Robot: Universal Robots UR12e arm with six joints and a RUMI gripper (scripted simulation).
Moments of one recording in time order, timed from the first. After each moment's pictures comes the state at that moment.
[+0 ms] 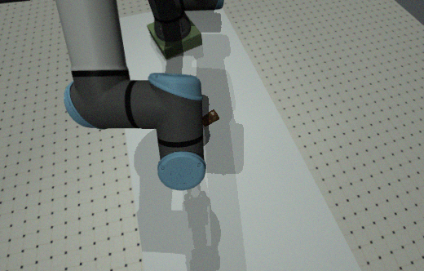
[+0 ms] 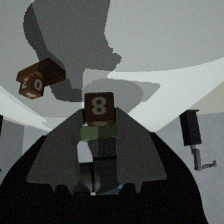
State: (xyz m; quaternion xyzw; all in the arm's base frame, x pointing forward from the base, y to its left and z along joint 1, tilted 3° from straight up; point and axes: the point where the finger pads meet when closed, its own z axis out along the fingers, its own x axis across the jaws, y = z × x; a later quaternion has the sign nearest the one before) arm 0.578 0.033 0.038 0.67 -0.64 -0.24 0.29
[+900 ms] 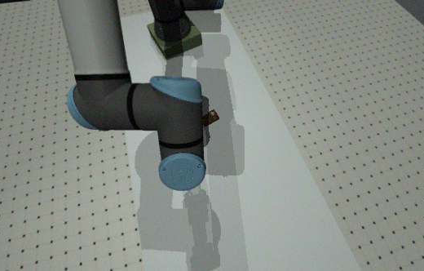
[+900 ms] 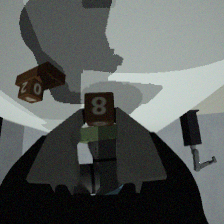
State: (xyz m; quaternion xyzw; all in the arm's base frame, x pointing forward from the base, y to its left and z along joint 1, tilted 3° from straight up) arm 0.578 0.033 0.030 0.67 -0.64 -0.24 0.29
